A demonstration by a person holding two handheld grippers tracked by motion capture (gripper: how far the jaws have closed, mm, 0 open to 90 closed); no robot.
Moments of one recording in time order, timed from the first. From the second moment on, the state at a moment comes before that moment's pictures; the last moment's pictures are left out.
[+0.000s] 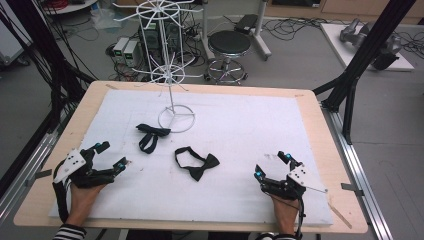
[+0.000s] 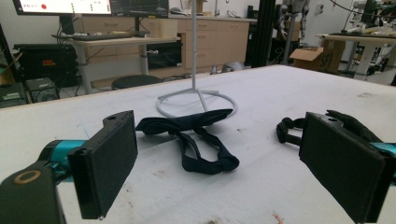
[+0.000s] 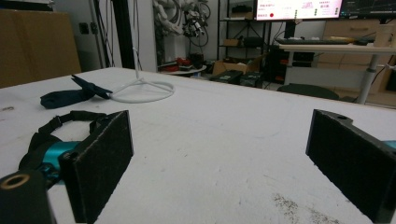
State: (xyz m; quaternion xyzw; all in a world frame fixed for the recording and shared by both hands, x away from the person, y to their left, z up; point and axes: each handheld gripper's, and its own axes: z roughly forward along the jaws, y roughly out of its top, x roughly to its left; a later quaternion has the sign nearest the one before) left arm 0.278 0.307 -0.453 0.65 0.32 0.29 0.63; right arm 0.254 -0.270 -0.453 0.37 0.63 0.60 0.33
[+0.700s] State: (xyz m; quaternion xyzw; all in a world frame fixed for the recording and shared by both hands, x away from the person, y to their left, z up) left arm 0.279 0.312 -0.452 0.64 0.33 0.28 0.63; right arm 0.254 -0.270 -0.453 0.37 0.64 0.59 0.32
